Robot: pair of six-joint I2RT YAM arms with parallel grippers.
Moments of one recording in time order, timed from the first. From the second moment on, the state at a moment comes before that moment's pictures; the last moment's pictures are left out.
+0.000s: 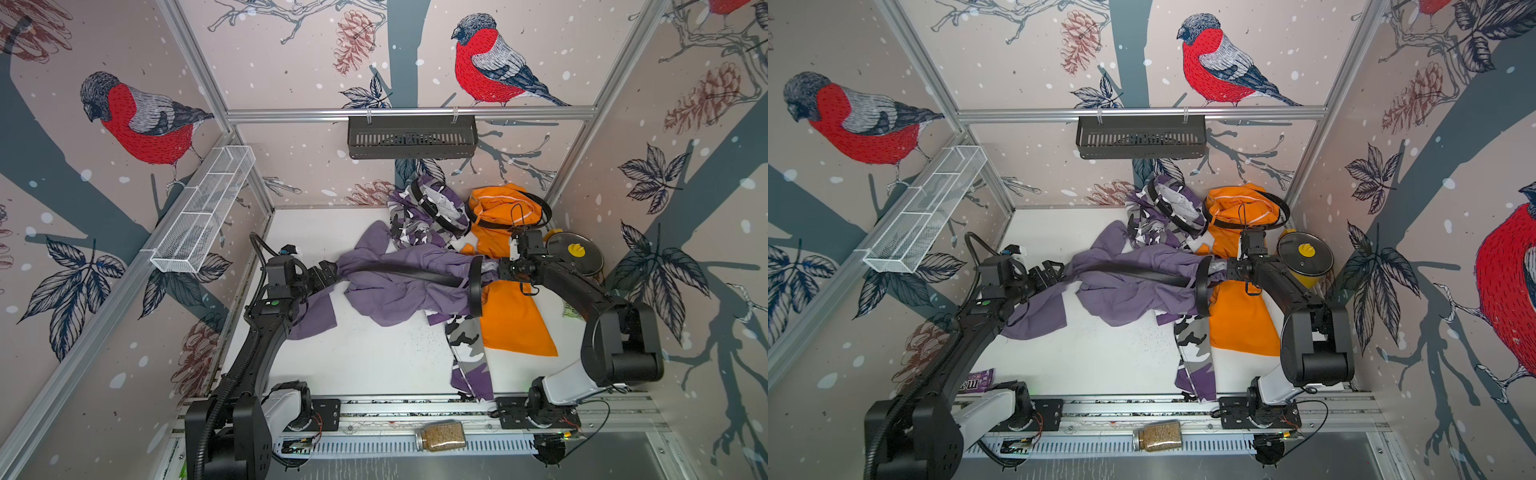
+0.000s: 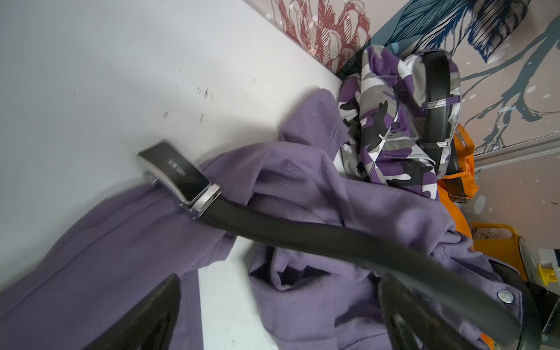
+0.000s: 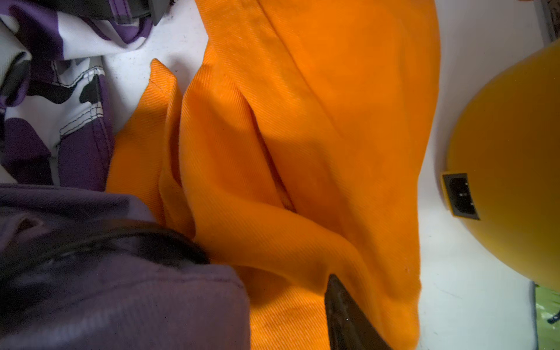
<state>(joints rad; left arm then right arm) 0.05 1.07 0.68 -0.26 0.34 -0.52 0.06 1.55 0.99 -0.44 0.00 0.13</state>
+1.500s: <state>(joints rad) -0.77 2.04 1.79 -0.76 0.41 0.26 0.08 1.55 0.98 -0.42 -0.03 0.12</state>
